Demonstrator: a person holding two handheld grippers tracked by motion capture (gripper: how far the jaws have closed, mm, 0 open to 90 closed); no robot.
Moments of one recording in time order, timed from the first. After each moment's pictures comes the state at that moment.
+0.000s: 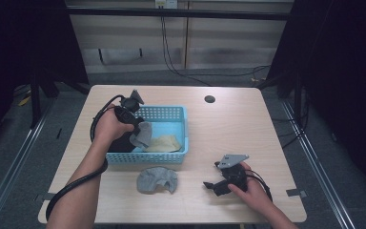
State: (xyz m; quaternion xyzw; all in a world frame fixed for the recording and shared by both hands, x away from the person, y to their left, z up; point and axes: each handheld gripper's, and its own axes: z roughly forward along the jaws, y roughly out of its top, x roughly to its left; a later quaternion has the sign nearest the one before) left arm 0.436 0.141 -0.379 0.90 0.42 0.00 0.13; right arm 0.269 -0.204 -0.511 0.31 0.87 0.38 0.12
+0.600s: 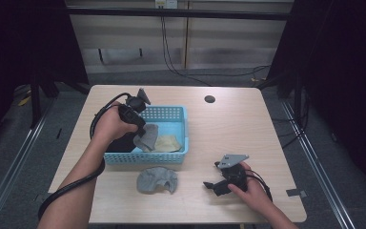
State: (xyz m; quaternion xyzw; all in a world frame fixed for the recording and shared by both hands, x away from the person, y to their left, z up) left arm 0.418 0.123 -0.356 0.92 0.38 -0.02 0.13; right arm 0.269 -0.204 -0.511 0.31 0.87 0.38 0.12
